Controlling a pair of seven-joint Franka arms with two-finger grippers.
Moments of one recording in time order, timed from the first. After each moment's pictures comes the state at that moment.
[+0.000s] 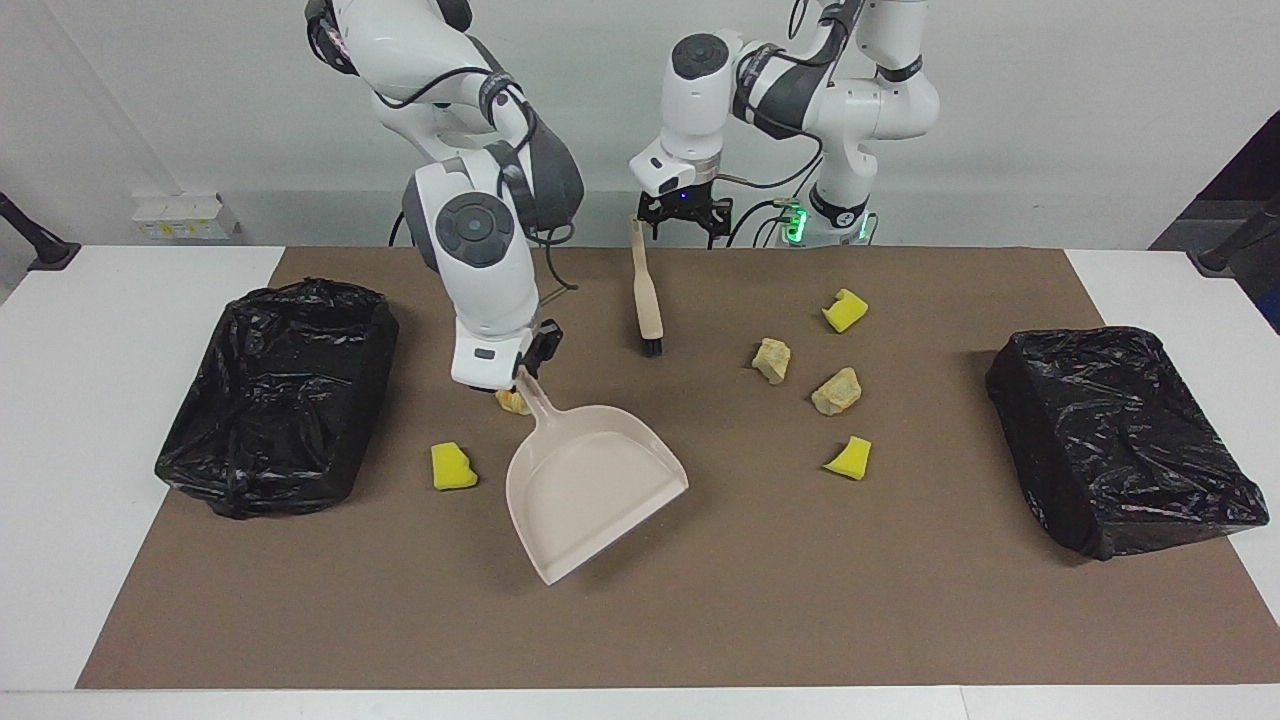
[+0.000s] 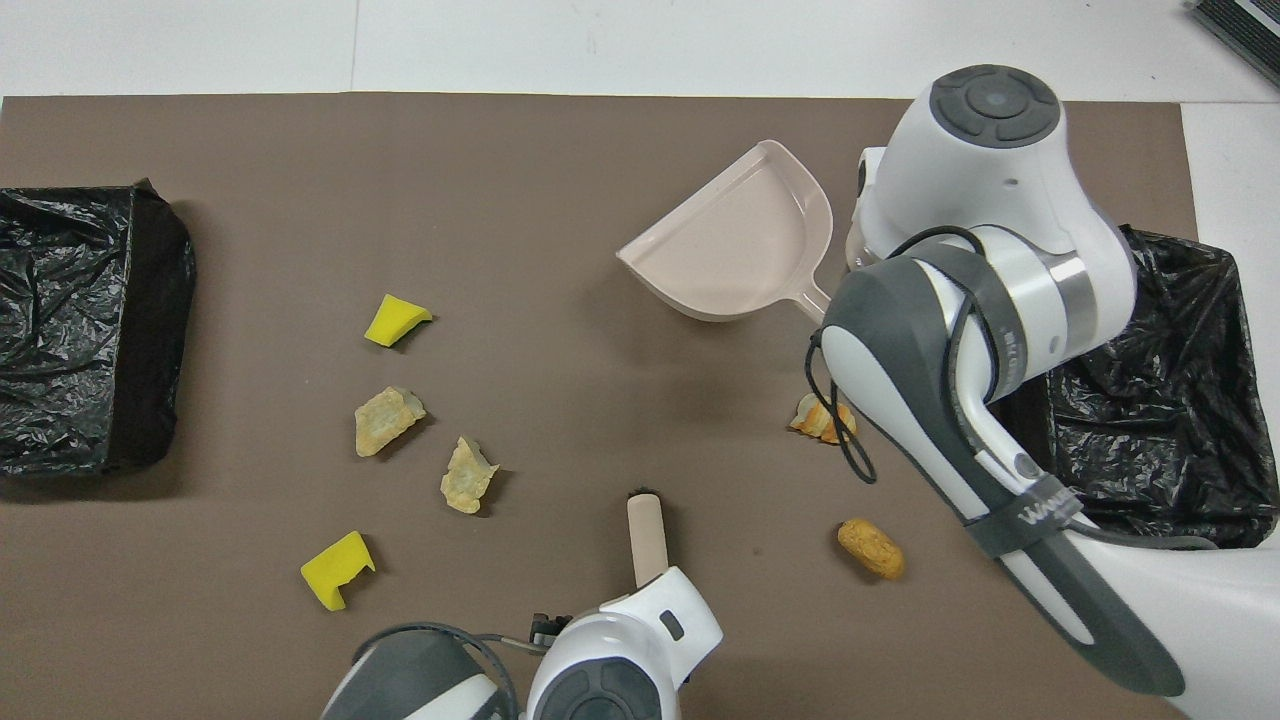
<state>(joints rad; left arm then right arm) -0.08 -0.23 -0.88 -2.27 -0.28 2.06 -0.58 -0.08 0.39 0.43 -1.47 -0.17 1.60 -0.41</state>
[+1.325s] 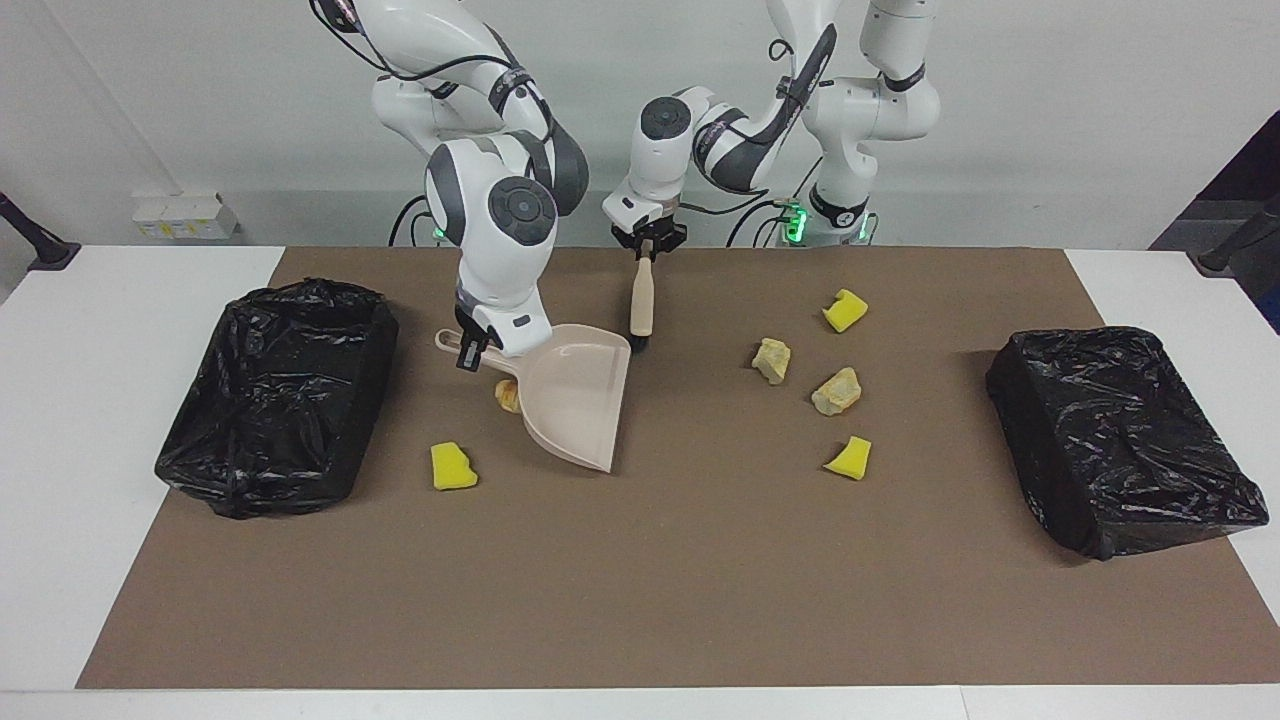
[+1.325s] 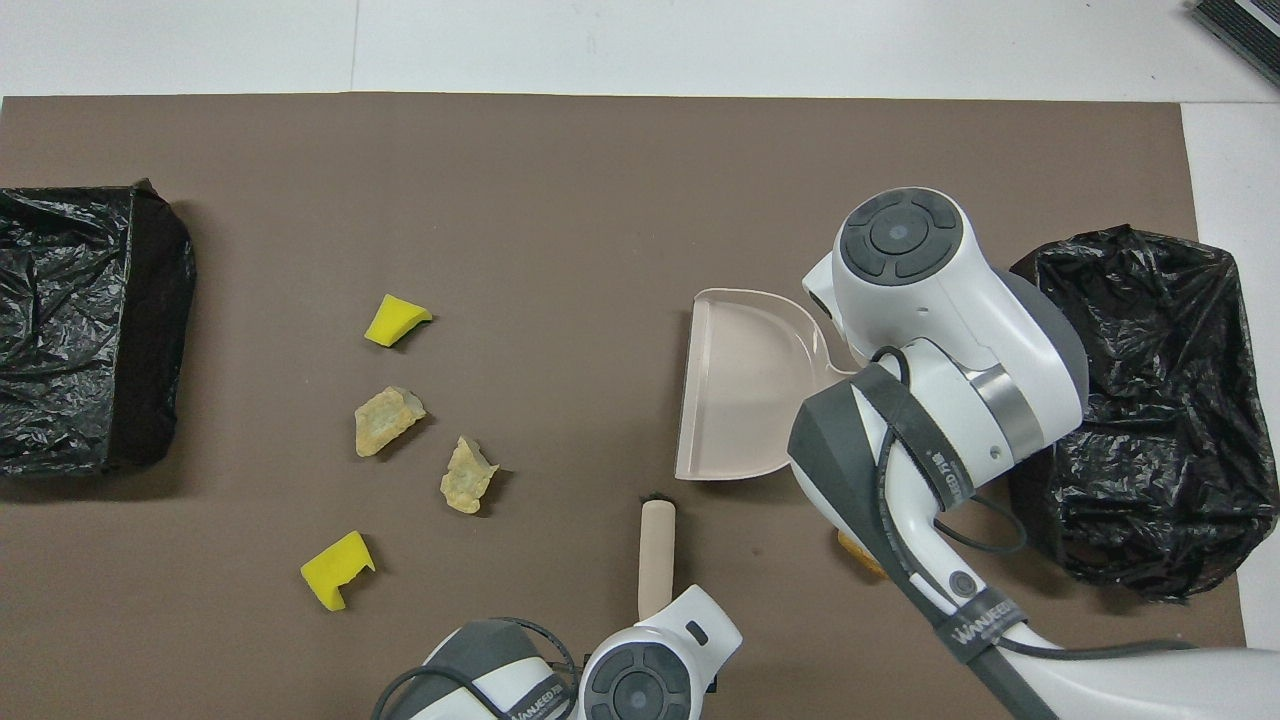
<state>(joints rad) -0.13 -0.04 -0.92 -2.32 -0.30 2.21 -0.73 -0.06 0.23 0.45 -1.75 -0.38 1.66 -0.97</state>
